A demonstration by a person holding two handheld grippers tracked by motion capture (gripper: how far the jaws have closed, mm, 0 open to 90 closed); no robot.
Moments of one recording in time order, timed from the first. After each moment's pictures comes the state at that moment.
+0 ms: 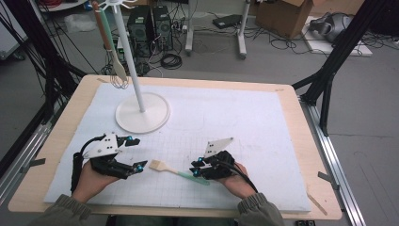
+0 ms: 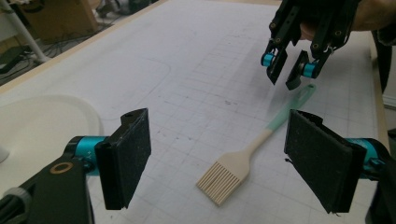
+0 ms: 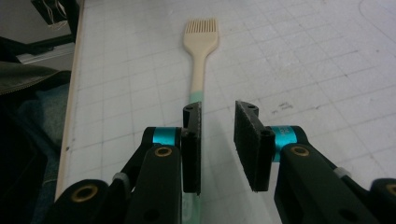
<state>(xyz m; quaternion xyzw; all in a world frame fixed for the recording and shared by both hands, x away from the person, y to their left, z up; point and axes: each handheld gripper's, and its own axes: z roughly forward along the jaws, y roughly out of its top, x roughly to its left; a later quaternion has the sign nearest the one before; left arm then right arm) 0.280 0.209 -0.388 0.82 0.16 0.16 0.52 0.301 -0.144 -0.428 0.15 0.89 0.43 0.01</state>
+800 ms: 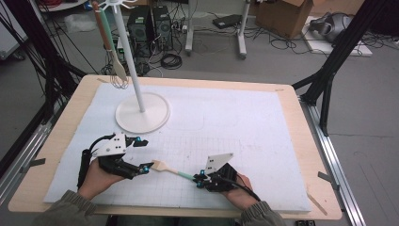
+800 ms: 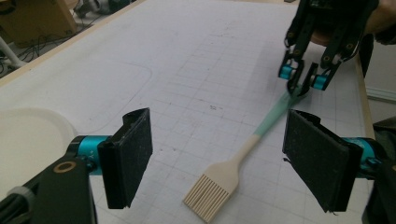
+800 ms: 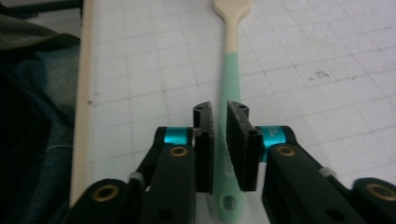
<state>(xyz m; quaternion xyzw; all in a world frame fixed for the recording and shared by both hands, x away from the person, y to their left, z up) 0.286 0.197 -0.389 0.83 0.14 0.14 0.52 0.267 -0.148 -0.436 0.12 0.90 0.41 0.04</state>
